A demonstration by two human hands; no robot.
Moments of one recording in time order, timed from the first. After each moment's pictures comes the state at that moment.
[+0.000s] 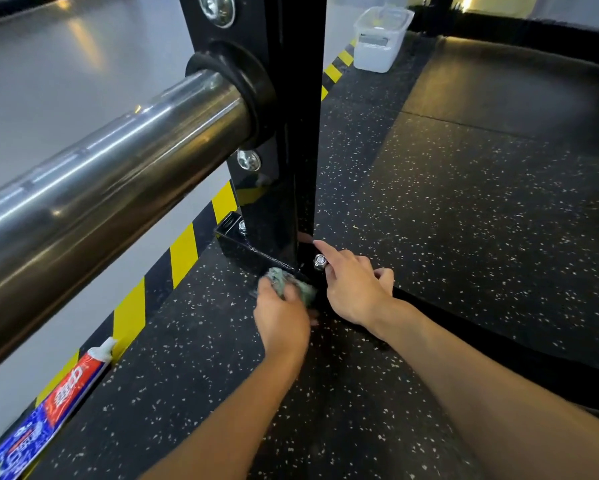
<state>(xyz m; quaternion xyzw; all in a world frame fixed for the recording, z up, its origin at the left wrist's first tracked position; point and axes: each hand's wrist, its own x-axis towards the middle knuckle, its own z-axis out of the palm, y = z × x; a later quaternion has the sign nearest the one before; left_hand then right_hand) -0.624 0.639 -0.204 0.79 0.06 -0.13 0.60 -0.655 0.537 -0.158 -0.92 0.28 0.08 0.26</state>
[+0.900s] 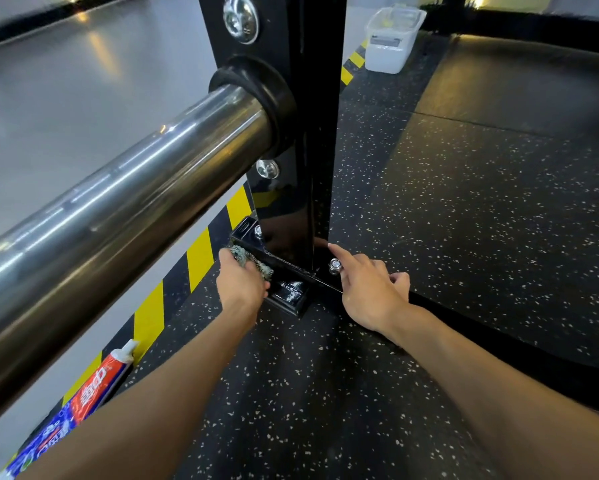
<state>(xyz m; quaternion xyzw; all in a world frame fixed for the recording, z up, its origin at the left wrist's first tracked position) -0.531 0.674 -0.206 0.85 0.07 -0.13 0.50 -0.656 0.537 -0.161 -0.93 0.27 0.08 0.24</state>
